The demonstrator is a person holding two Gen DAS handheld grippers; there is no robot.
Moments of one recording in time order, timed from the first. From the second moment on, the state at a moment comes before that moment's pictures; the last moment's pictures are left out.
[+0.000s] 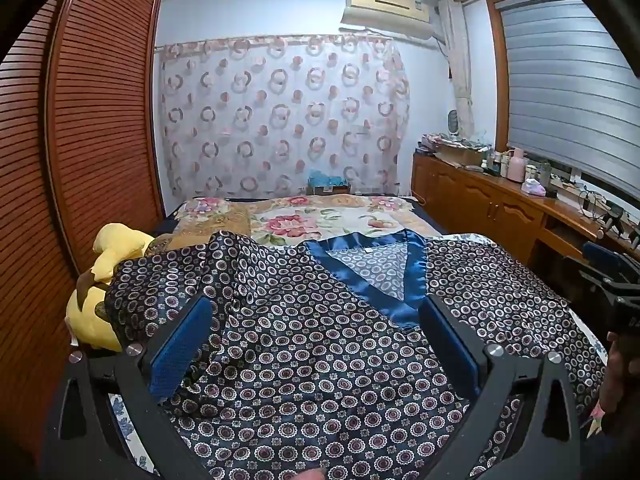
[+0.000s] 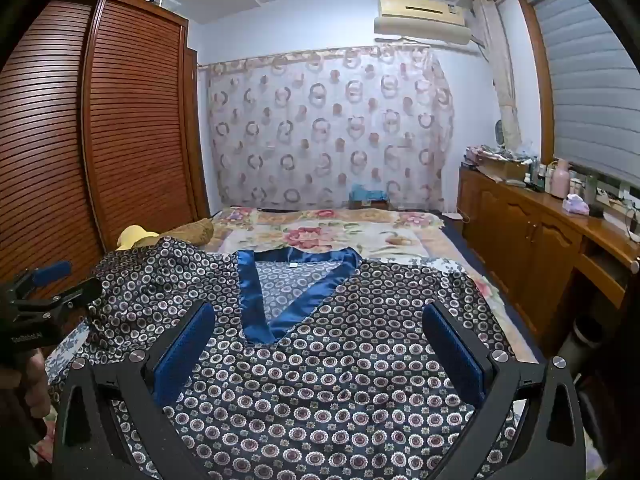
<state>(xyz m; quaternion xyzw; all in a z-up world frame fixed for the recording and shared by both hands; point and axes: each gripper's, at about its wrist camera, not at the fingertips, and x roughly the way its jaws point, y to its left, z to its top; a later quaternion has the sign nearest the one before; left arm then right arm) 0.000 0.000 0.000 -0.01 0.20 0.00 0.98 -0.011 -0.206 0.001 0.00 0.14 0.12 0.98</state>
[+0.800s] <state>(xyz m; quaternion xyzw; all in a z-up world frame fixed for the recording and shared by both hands) -0.004 -0.003 0.004 -0.01 0.20 0.01 0.98 -0.015 -0.202 0.002 -0.01 0.14 0.12 0.98</state>
